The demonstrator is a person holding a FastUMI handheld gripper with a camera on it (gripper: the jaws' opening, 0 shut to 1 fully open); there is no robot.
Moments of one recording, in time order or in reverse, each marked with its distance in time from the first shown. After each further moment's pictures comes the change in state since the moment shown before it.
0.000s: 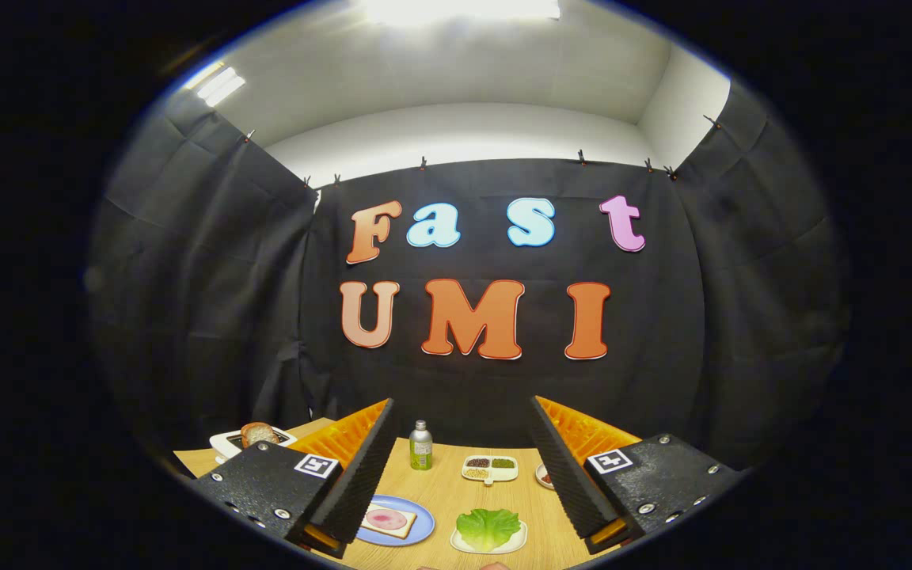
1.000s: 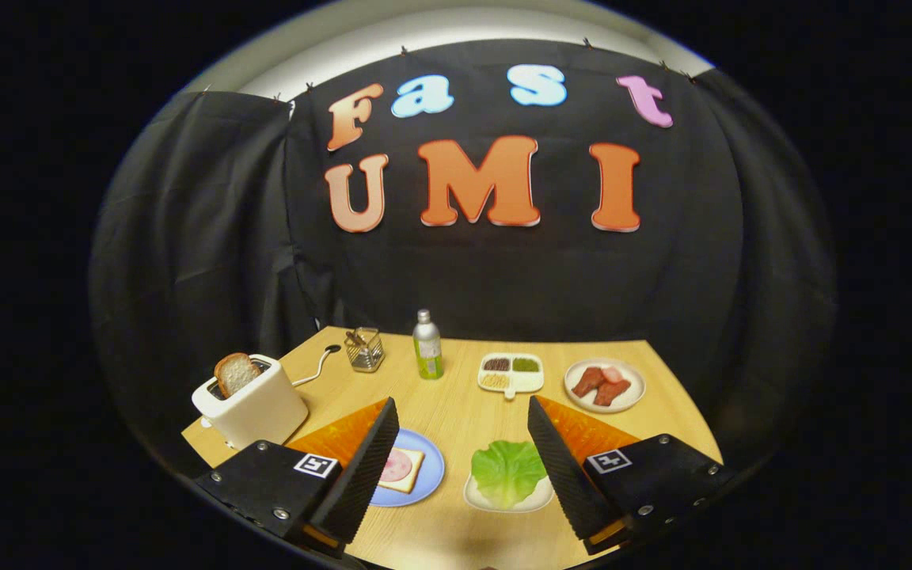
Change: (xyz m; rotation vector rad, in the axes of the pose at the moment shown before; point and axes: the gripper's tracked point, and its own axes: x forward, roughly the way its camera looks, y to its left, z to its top) arm 0.073 0.001 -0.183 0.111 0.604 0.058
